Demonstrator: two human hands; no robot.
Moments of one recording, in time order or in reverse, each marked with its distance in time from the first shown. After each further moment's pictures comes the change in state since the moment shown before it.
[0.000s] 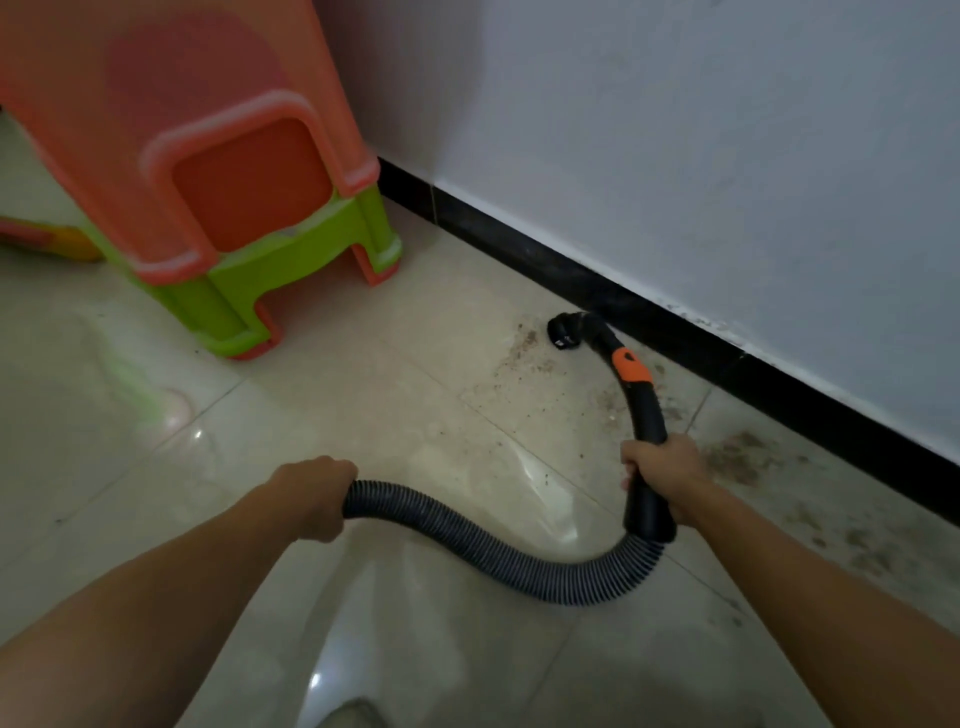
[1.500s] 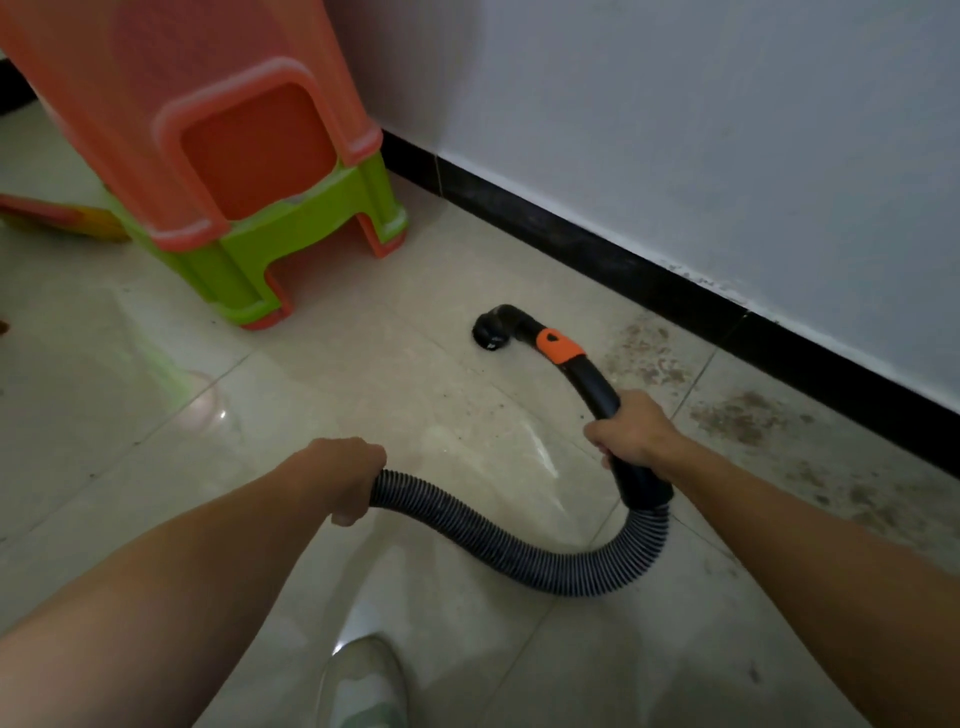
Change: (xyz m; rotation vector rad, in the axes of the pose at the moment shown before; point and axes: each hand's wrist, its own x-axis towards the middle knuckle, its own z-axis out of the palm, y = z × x) left_hand -0.032 0.050 -0.004 0.216 -0.140 0.011; right_hand -0.005 0.010 0.014 -0.393 -0.172 -0.221
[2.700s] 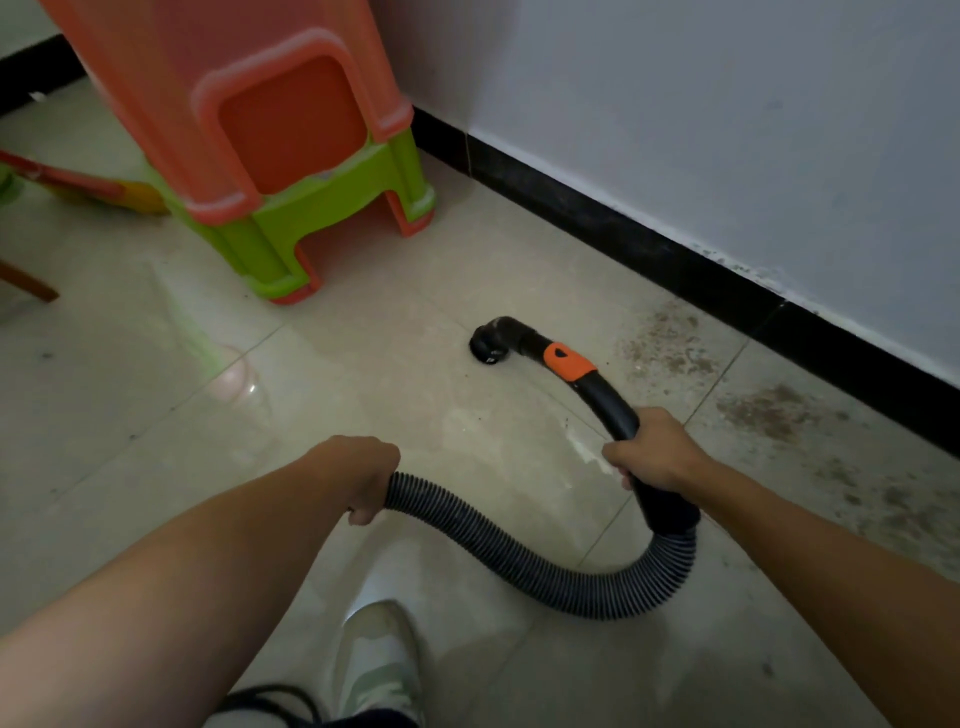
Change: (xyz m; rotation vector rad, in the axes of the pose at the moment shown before) left_hand -0.004 0.006 0.020 -0.069 -0.125 -0.002; right_hand -0.031 0.015 0.007 -0.099 -0.107 -0.060
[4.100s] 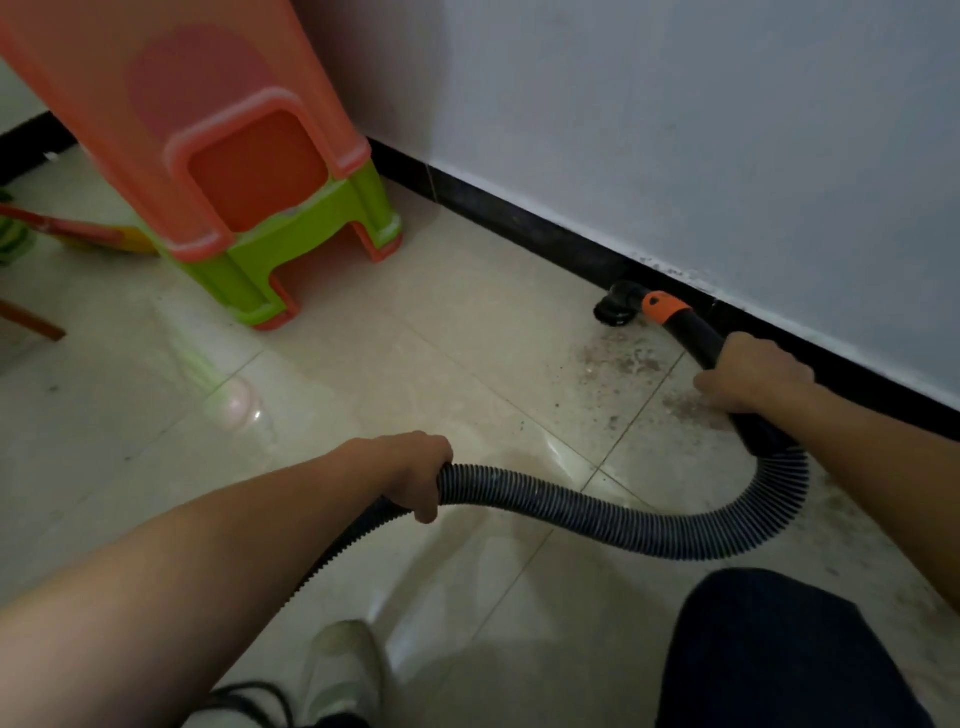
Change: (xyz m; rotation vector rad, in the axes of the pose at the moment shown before) left_hand -0.033 0.091 -0.056 -0.216 0.114 0.182; right_hand -0.001 0.022 -0.160 -0.595 0.331 0.162
